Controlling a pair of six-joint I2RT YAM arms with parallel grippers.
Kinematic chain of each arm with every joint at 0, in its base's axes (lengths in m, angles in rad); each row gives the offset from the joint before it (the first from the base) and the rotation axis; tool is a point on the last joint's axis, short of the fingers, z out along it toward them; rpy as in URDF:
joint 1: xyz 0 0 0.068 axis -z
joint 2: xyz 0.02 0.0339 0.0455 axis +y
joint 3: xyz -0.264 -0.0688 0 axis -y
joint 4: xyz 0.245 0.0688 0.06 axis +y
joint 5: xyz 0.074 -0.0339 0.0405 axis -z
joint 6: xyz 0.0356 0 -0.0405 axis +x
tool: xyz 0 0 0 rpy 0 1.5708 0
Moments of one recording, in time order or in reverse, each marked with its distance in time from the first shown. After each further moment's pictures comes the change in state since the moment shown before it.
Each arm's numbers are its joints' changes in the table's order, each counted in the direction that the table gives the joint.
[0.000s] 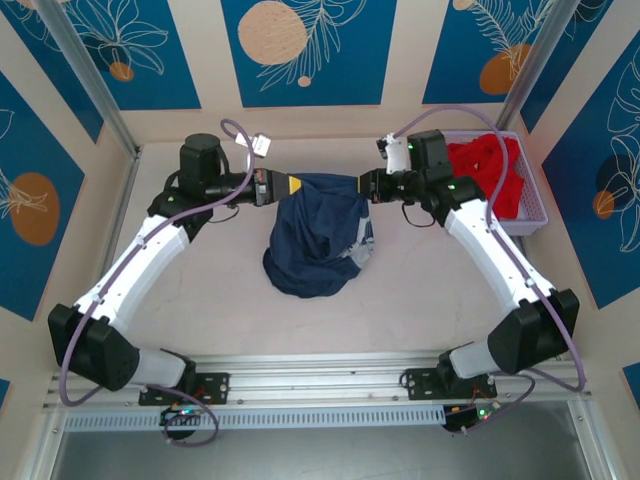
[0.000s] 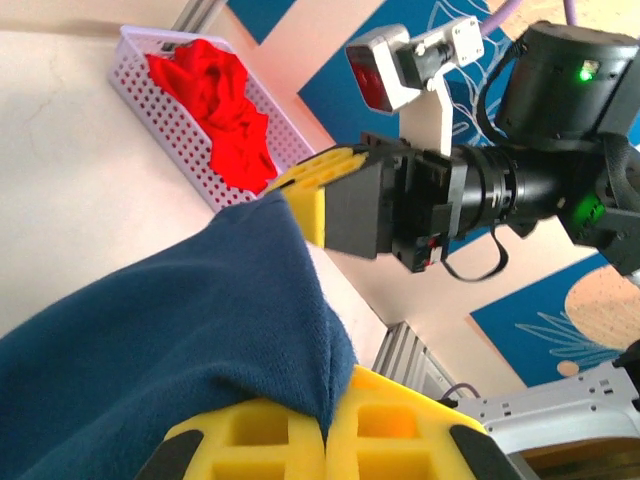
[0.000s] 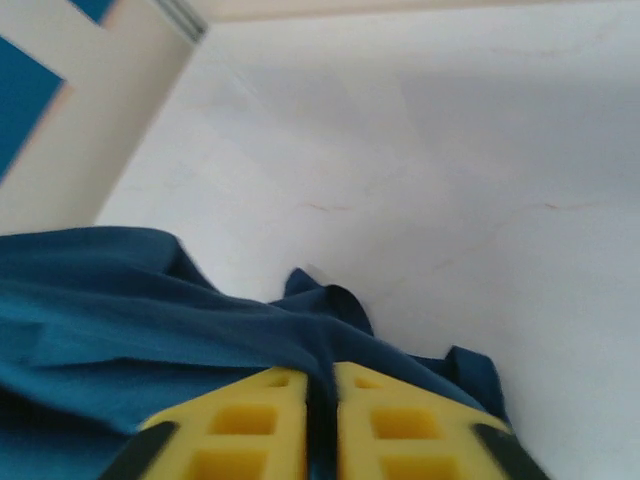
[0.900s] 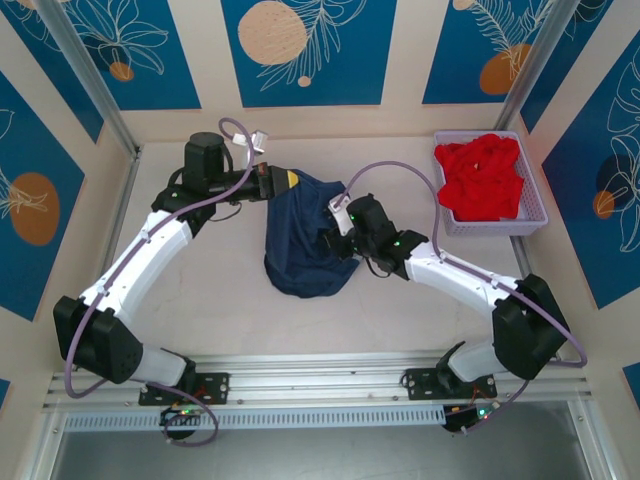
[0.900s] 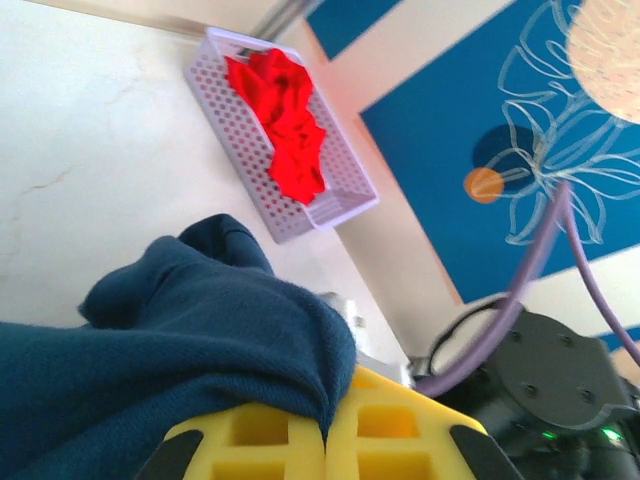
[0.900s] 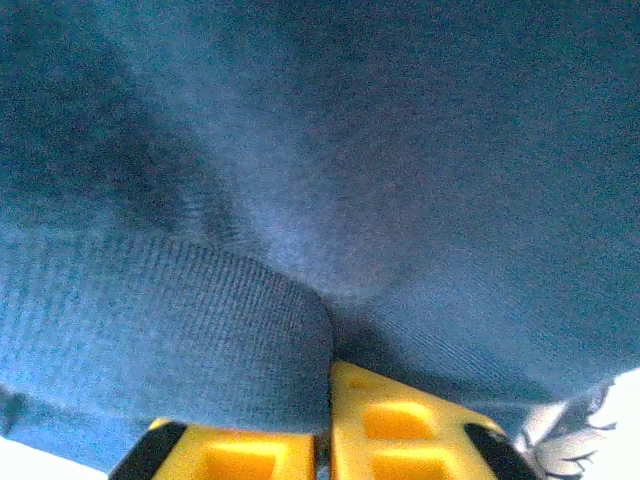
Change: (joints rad) left arm -0.005 0.031 0.017 0.038 -0.135 -0.080; right arm -0.349 -0.031 -0.442 -0.405 0.368 -0.175
